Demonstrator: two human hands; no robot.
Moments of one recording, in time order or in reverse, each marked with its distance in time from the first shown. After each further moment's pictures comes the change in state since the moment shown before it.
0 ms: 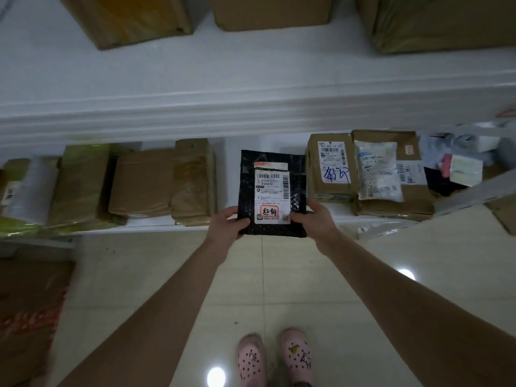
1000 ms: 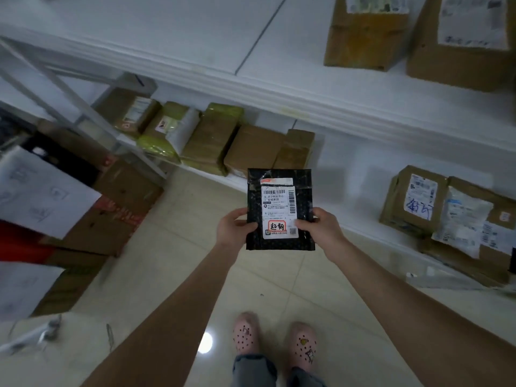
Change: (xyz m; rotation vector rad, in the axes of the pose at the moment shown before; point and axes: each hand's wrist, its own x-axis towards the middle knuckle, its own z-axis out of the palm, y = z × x) left_hand -0.140 -0.042 -0.131 -0.237 0.400 0.010; right_hand -0.107 -0.005 0.115 -0.440 -0.335 -0.149
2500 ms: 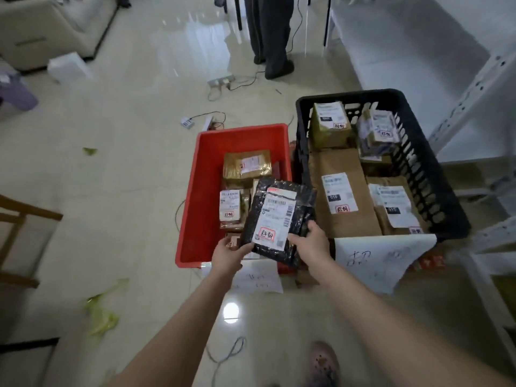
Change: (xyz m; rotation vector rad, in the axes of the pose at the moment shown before) left_hand 0.111 -0.109 -0.819 -0.623 0.908 -0.301; right_hand -0.042 -0.199 0.938 -0.655 -0.744 -0.257
